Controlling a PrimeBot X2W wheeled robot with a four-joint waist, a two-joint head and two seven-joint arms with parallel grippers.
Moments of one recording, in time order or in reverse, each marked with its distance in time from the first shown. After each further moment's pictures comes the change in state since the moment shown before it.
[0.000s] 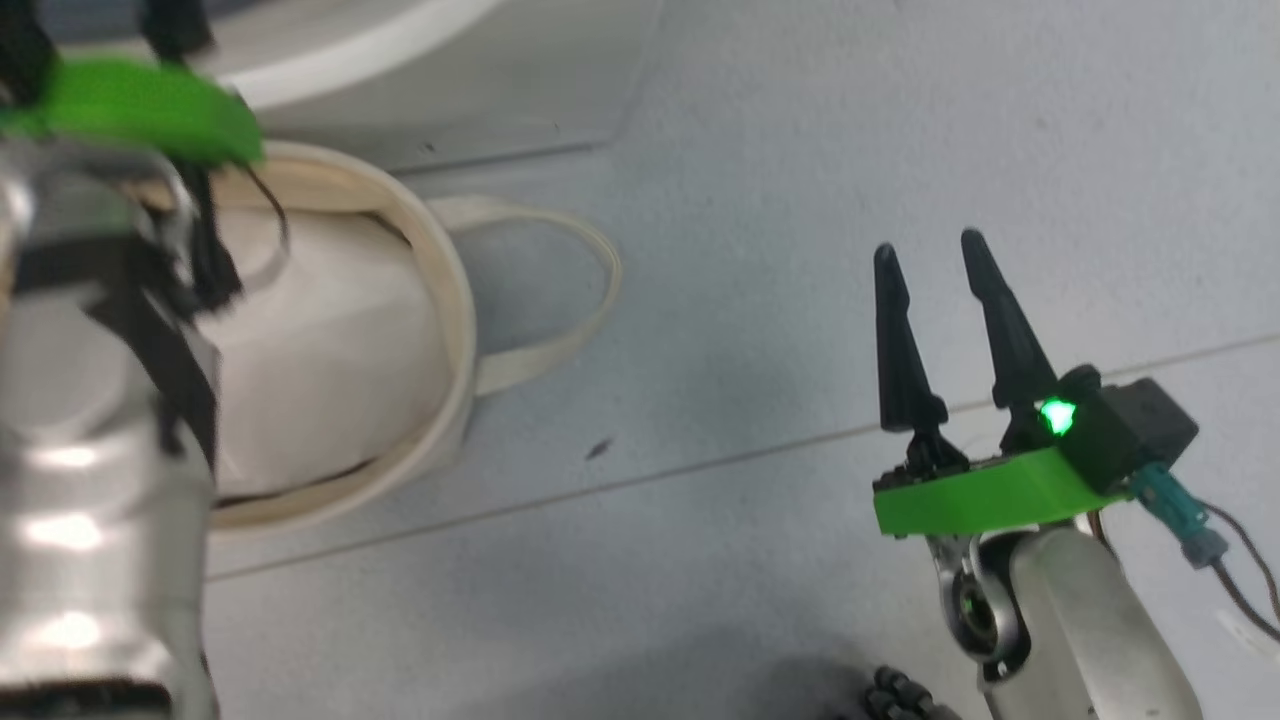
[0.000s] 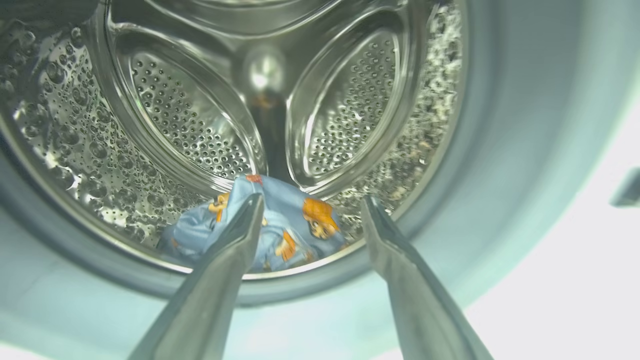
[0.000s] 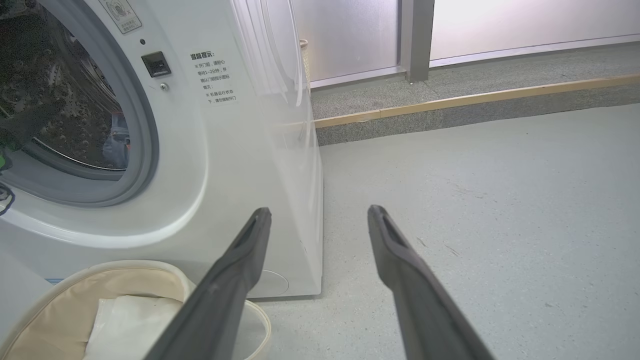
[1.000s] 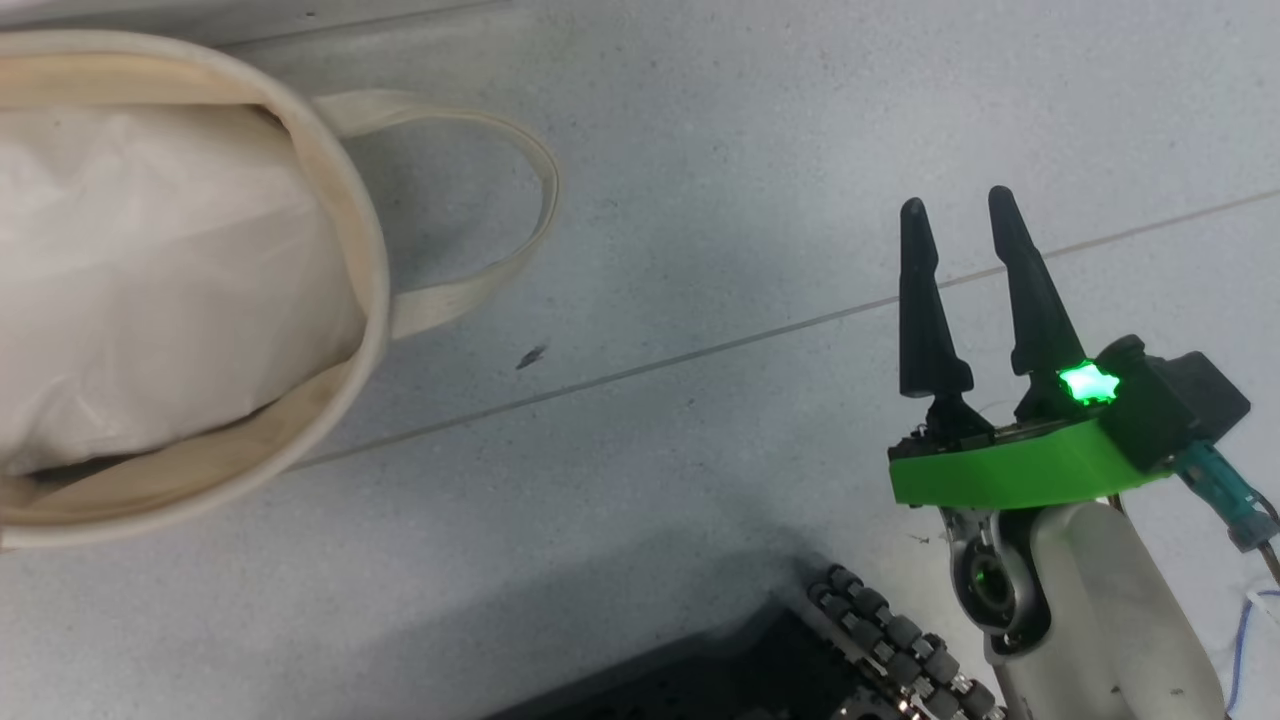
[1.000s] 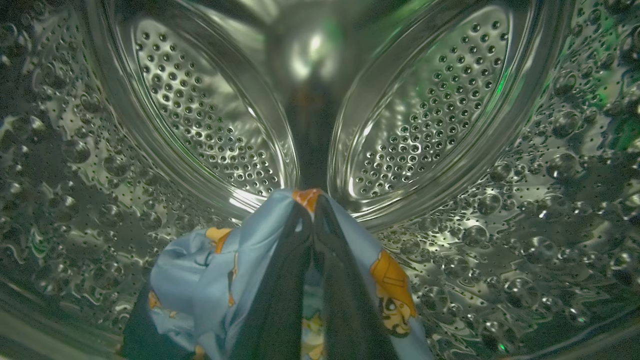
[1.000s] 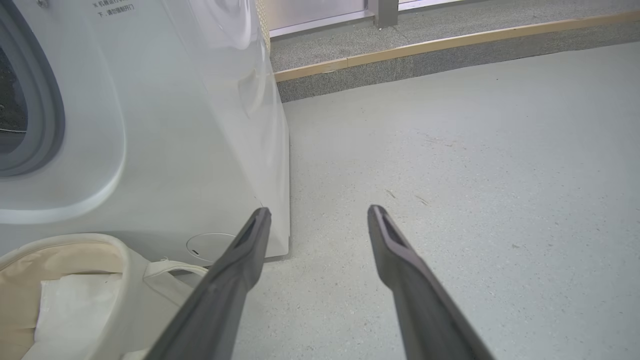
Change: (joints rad) left arm -0.589 0.084 0.016 0.436 0.006 0.029 0.000; right arm -0.016 -0.002 -0.015 -0.044 0.060 0.000 0.000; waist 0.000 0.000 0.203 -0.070
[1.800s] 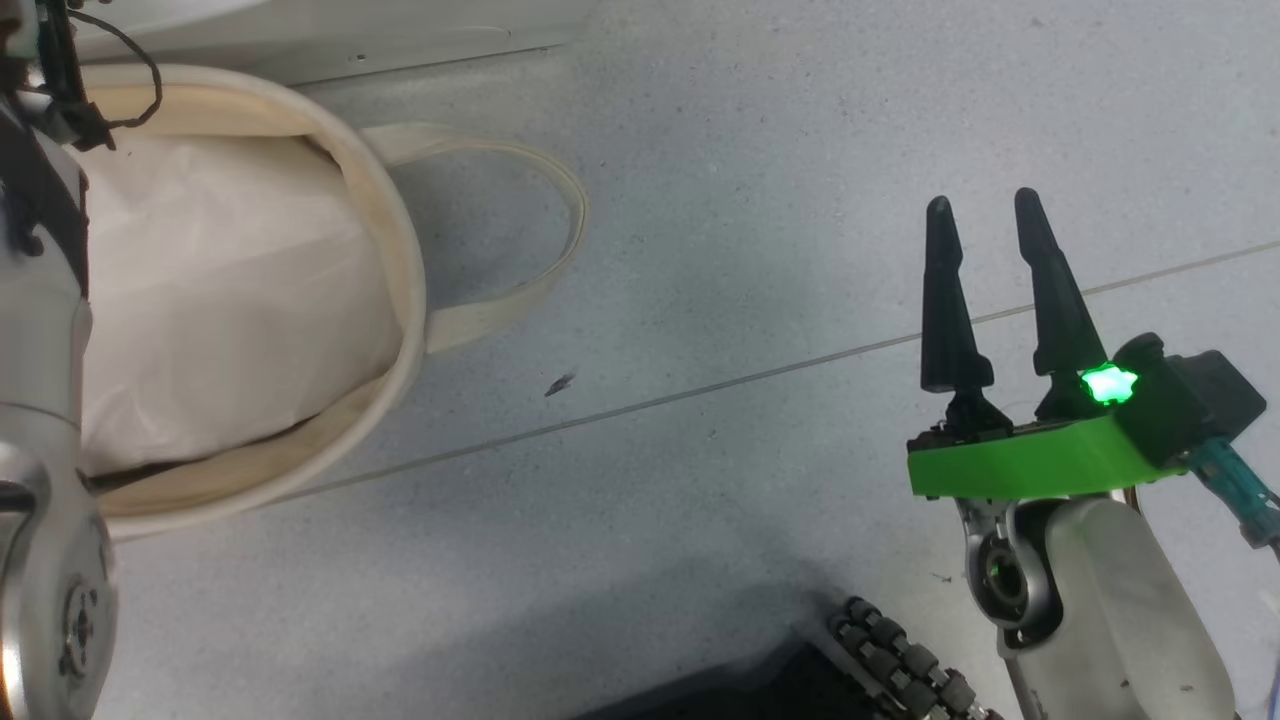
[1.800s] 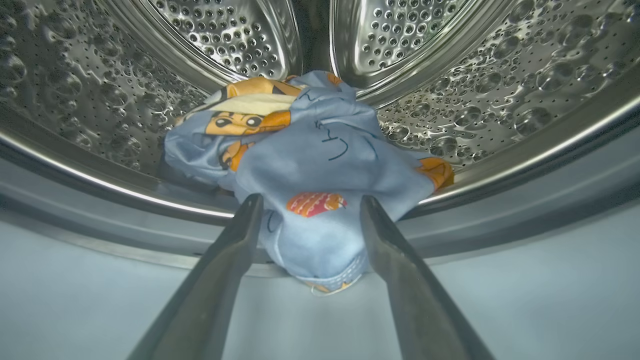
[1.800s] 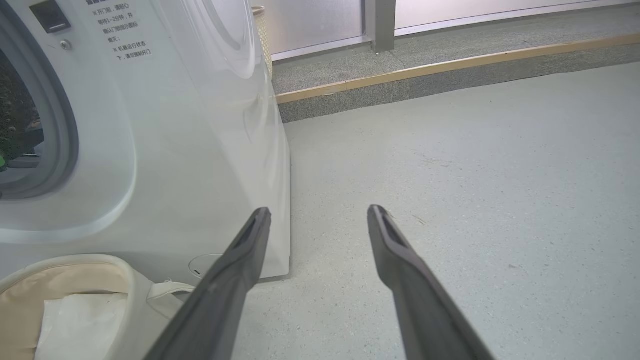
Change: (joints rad) left arm 0.277 -0.036 -0.002 -0.050 0.033 0.009 0.125; right arm -0.002 0.000 -0.035 0.021 -0.010 0.000 0.000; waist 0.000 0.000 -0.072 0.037
